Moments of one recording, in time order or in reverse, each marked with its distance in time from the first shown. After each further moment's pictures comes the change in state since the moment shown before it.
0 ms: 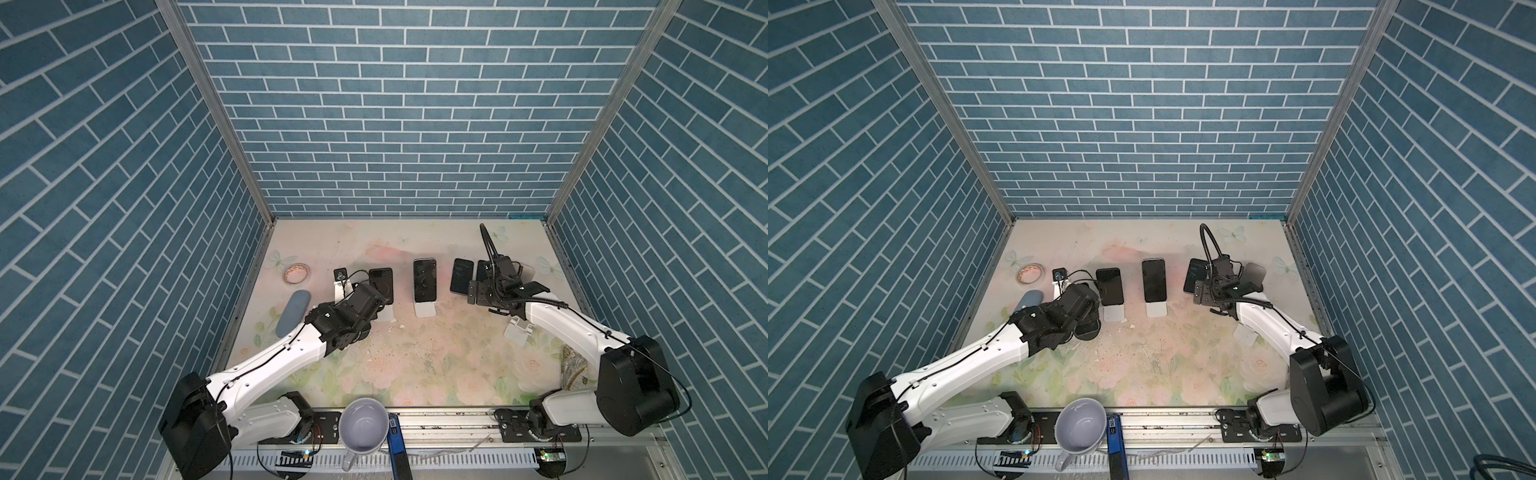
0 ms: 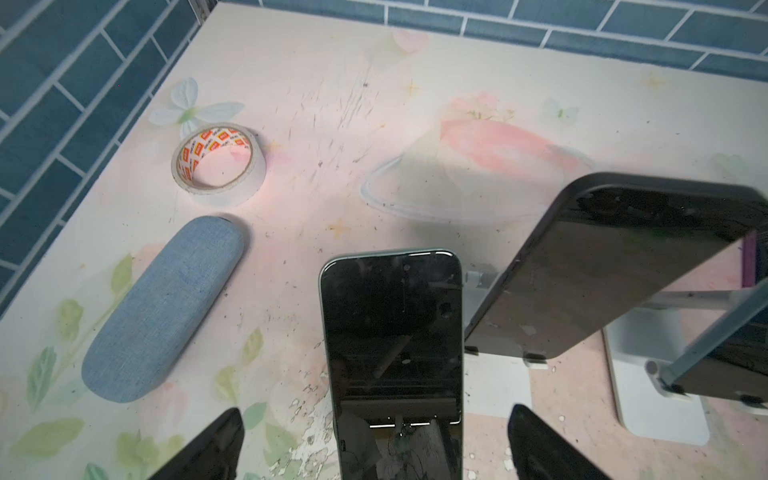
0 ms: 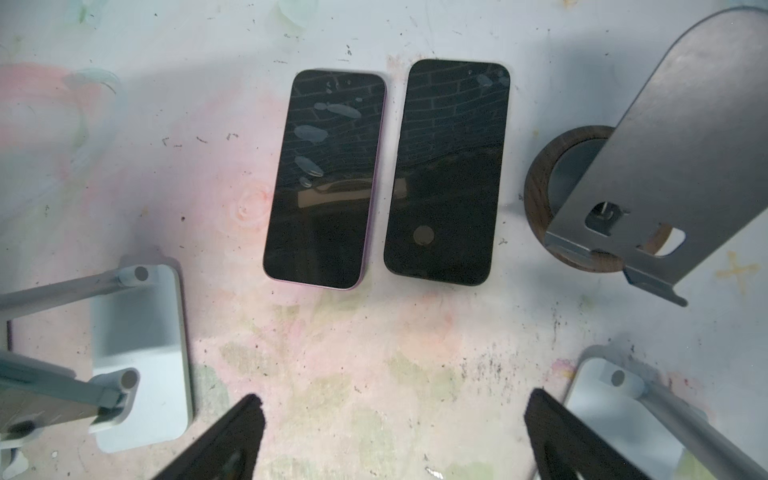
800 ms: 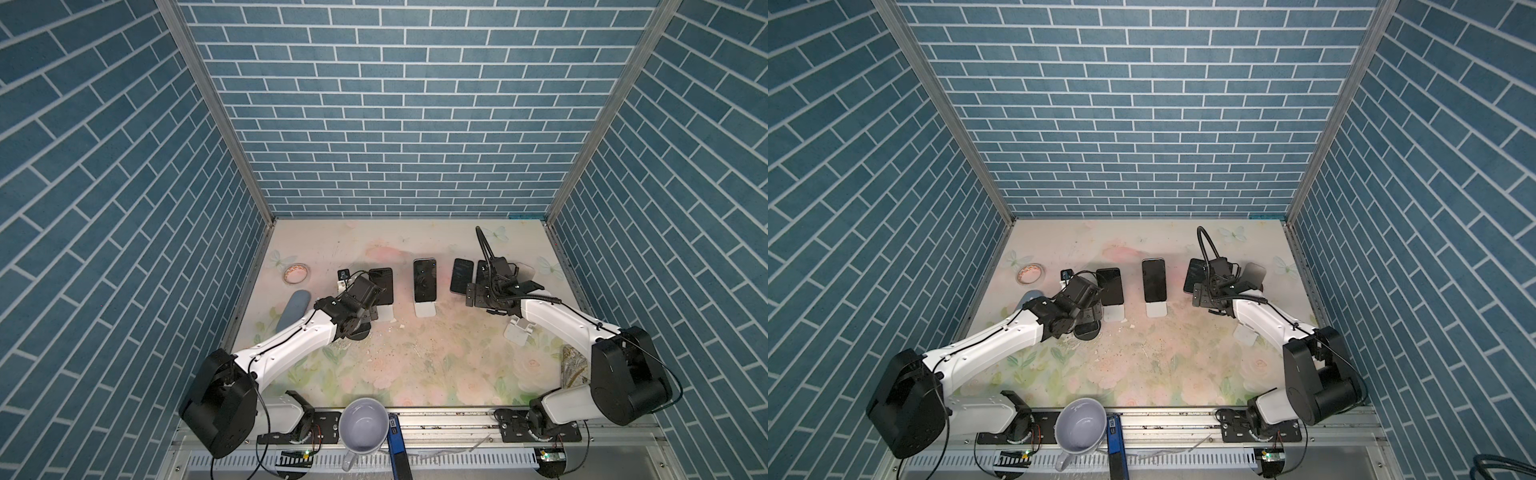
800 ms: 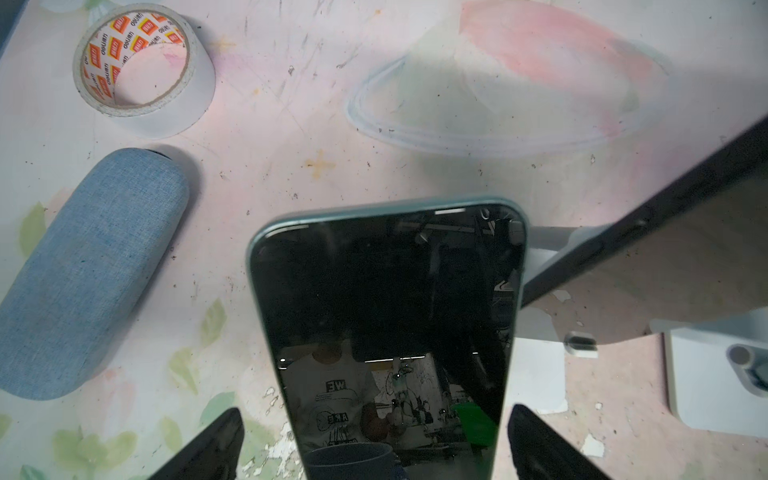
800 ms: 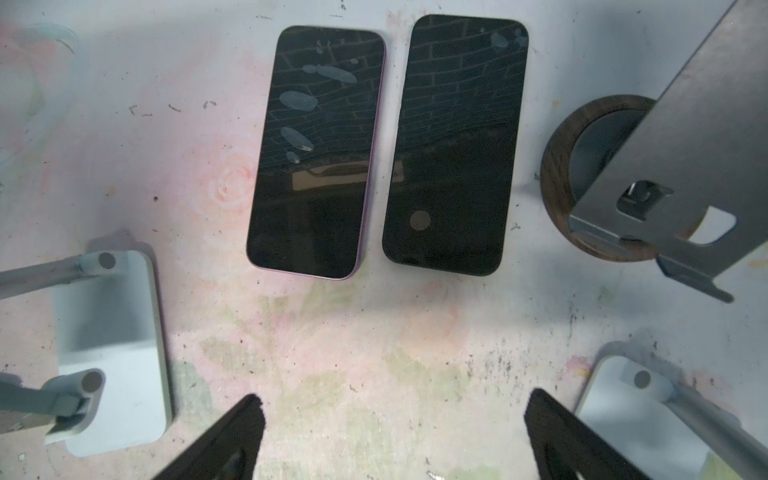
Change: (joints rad) left arm 0.114 0.159 0.004 0.058 0.184 0.045; right arm 0.000 0.048 0.001 0.000 -0.012 0.000
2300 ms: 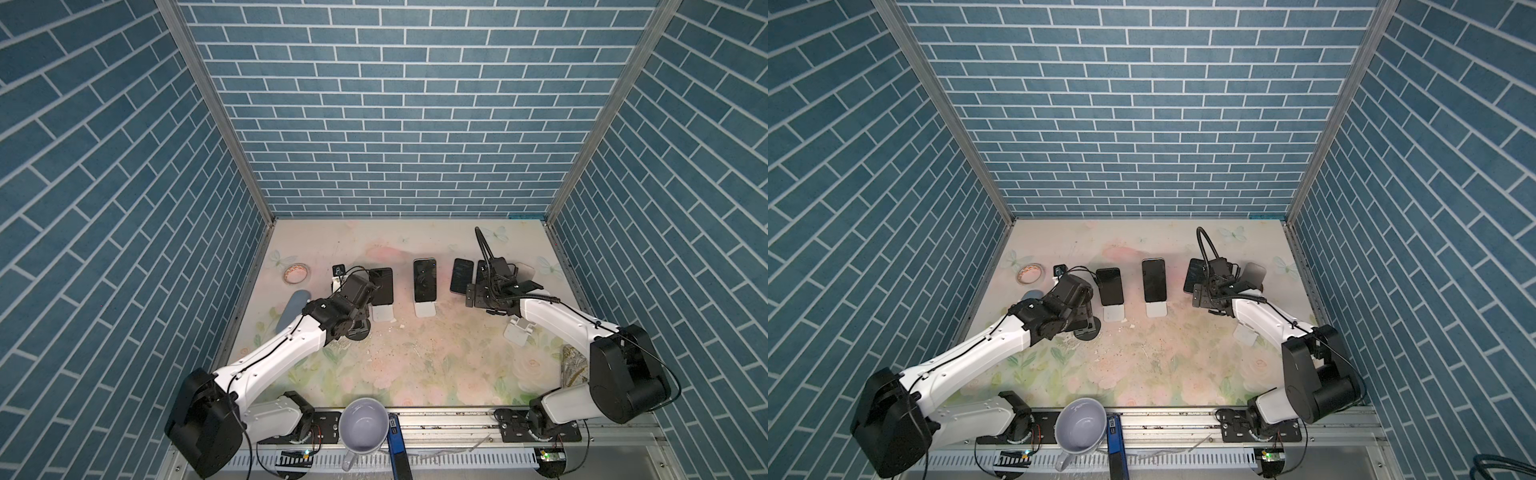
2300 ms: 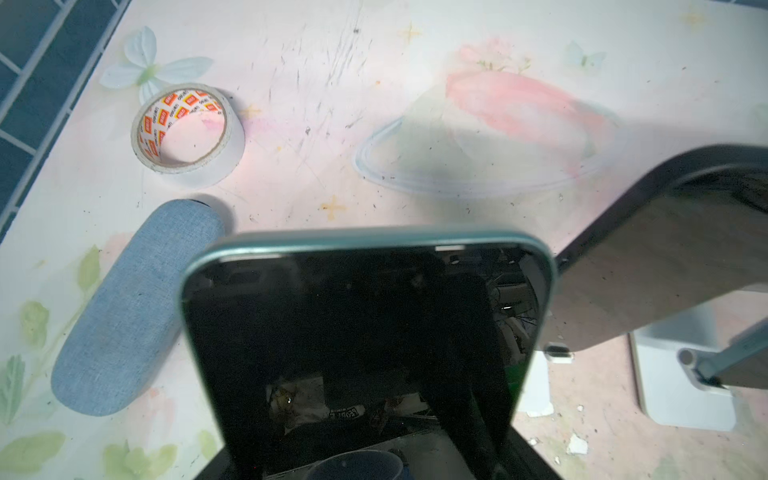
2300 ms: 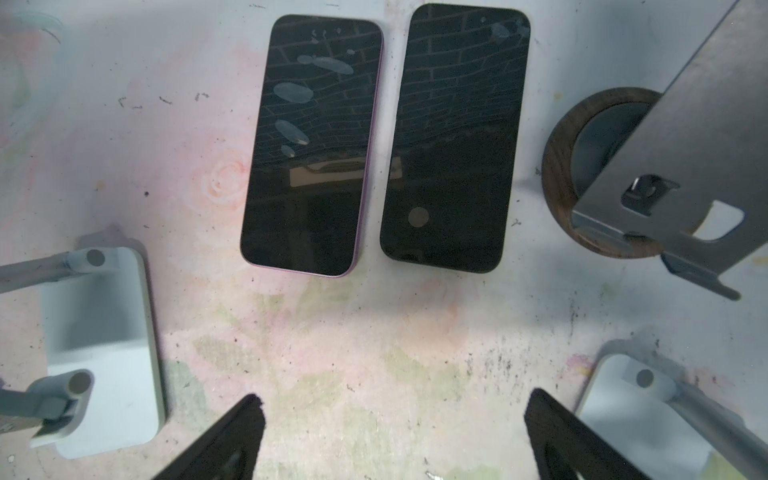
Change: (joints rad) left arm -0.007 -0.132 0.018 -0.039 -0.047 0.067; right arm 0.000 0.010 0.000 -0.003 0.001 0.000
